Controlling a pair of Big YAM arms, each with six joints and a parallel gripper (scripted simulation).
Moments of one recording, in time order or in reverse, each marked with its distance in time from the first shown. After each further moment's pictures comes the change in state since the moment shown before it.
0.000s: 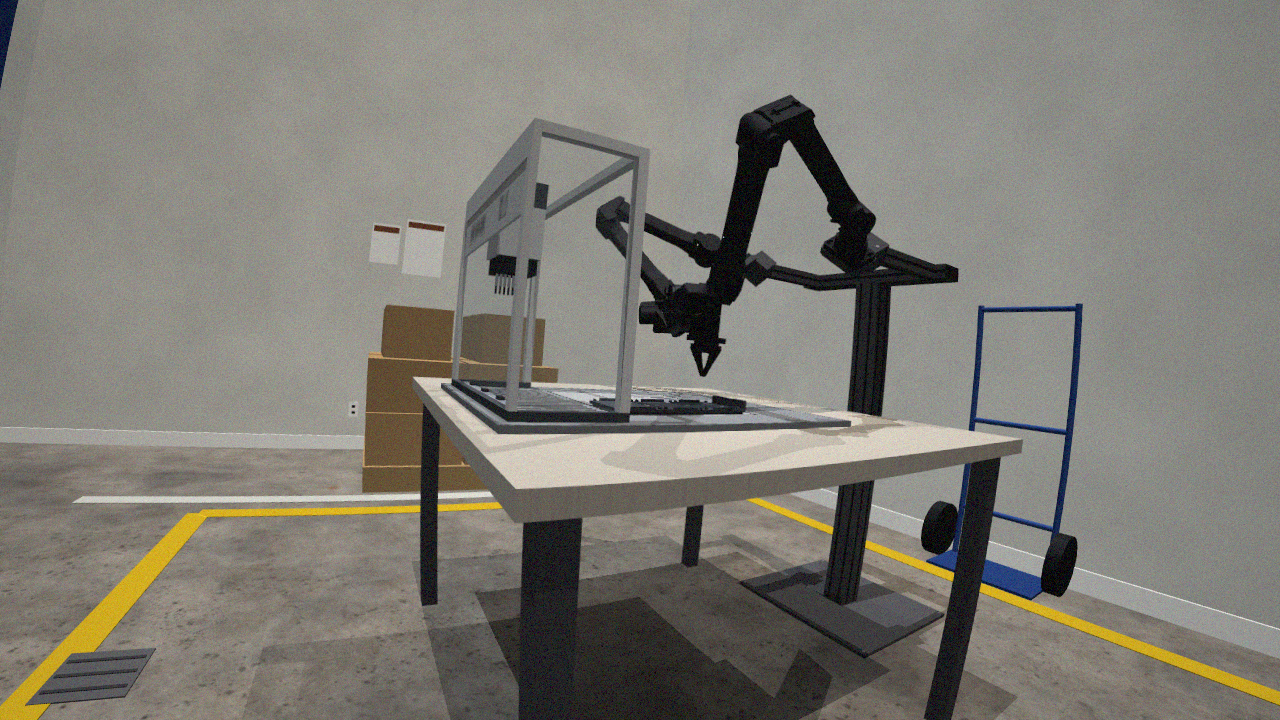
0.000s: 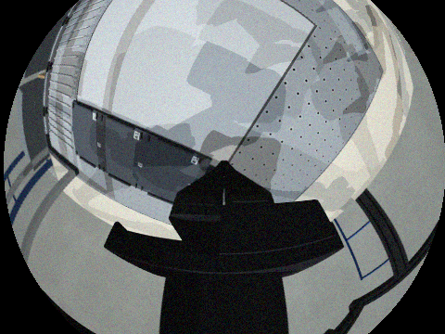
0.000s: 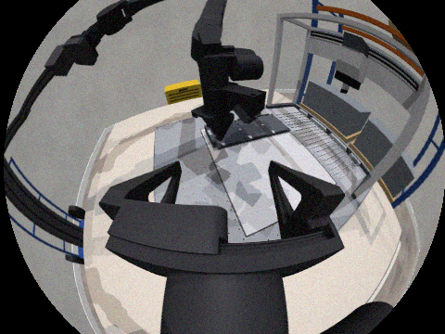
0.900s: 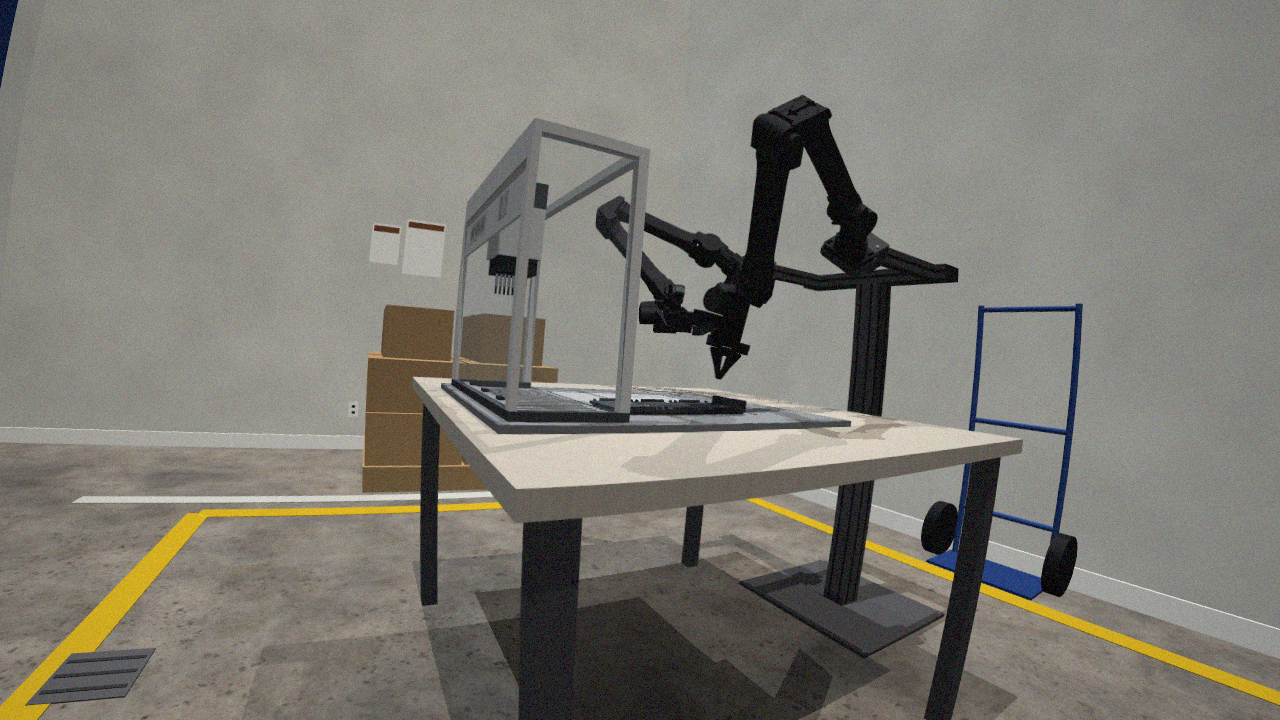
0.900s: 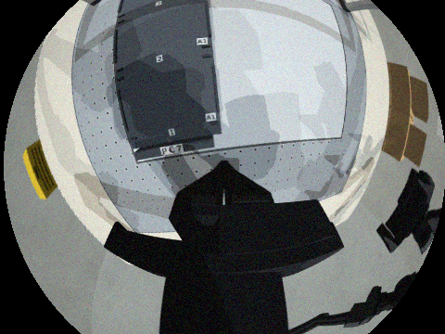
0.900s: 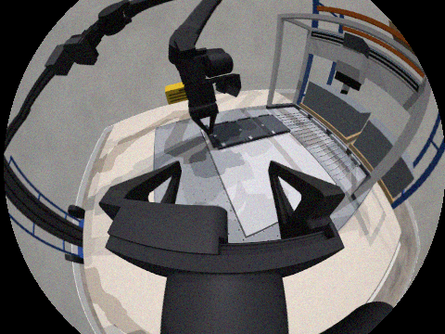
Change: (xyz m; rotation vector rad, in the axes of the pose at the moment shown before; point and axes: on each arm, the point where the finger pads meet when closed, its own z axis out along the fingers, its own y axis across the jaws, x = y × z) left arm 0.046 0.005 0.001 0.032 -0.156 -1.001; right arm -0.001 0.000 0.001 -0.002 -0.001 -0.004
